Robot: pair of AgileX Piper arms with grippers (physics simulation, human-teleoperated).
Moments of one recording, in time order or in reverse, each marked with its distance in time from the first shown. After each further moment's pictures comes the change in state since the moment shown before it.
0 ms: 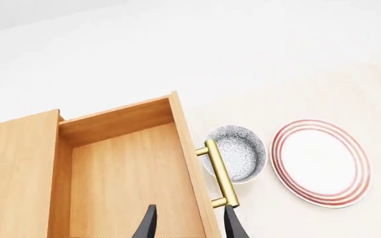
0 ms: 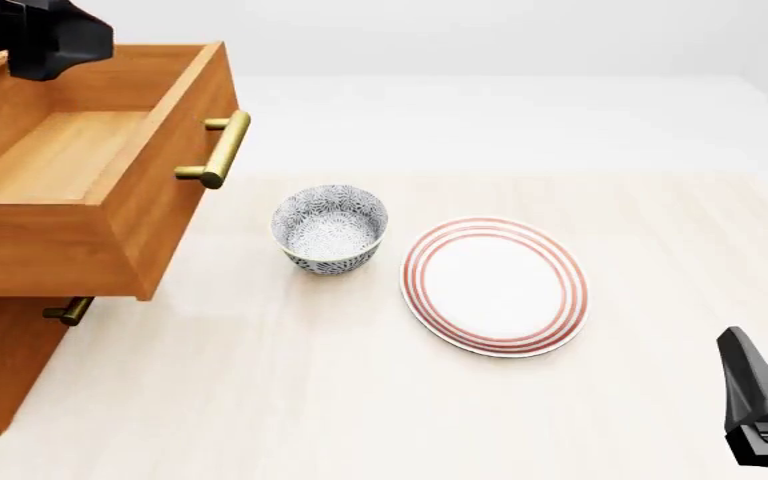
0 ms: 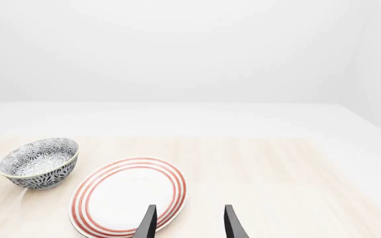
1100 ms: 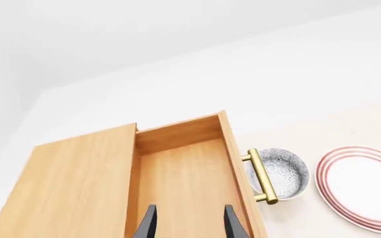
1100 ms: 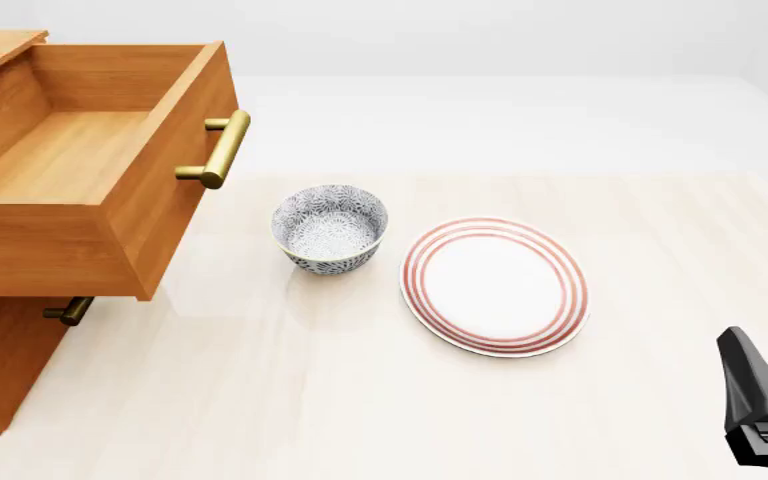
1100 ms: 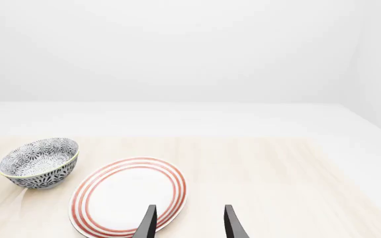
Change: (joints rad) left arm 0.165 -0.233 0.010 0.001 0.136; right arm 0.000 0.000 0.000 0.000 0.000
